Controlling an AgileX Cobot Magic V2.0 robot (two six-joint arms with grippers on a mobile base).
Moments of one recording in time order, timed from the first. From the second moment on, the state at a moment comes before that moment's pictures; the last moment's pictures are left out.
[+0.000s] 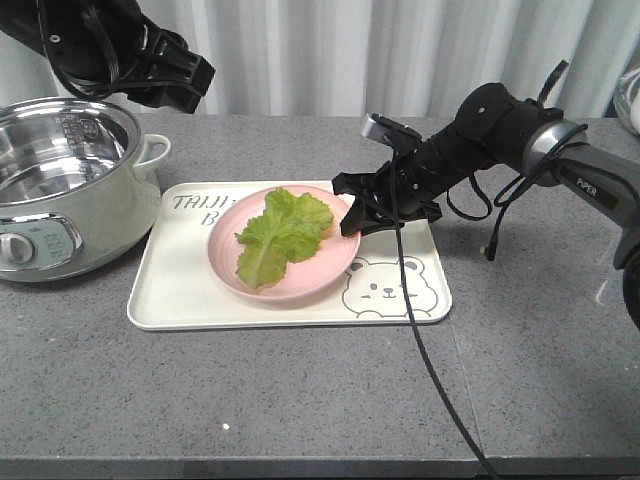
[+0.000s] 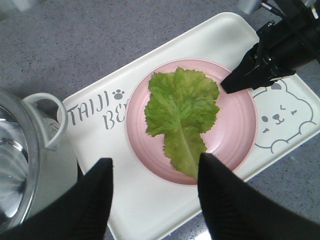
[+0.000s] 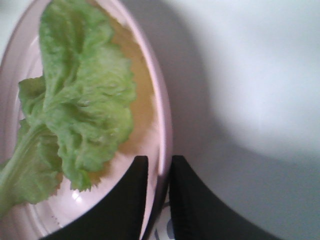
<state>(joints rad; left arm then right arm) -0.42 1.65 -1.96 -0.02 1.27 0.06 0.21 2.23 -1.92 0.66 1.06 -0.27</state>
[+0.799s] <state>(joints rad) -0.42 1.65 -1.96 0.00 1.27 0.02 0.21 2.14 -2.06 0.42 1.16 -0.14</state>
